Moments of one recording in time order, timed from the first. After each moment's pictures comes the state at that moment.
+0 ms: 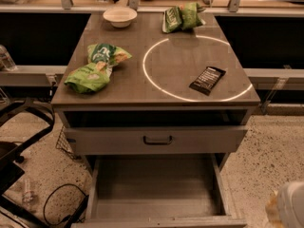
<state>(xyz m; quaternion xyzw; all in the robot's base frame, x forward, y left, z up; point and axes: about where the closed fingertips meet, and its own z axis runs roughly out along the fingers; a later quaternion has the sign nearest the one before) 0.284 -0.284 0.734 -0.68 0.73 -0.11 0.06</state>
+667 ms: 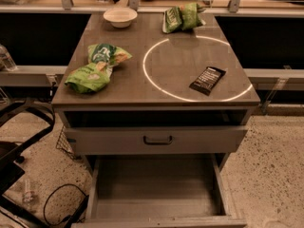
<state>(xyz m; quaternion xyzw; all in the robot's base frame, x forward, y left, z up) 0.223 -0.282 0.574 -0.71 0.70 -0.07 0.06</state>
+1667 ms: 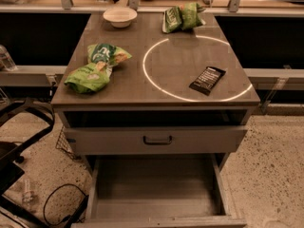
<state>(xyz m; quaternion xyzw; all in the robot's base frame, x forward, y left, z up) 0.218 -0.266 0.515 -0.72 0.69 -0.05 0.07</state>
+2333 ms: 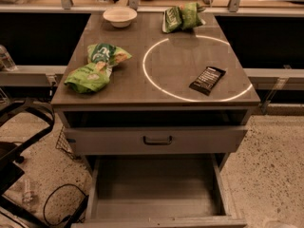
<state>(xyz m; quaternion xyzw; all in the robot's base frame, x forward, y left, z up) 0.241 -0.248 0.458 -0.72 0.69 -0.01 0.09</state>
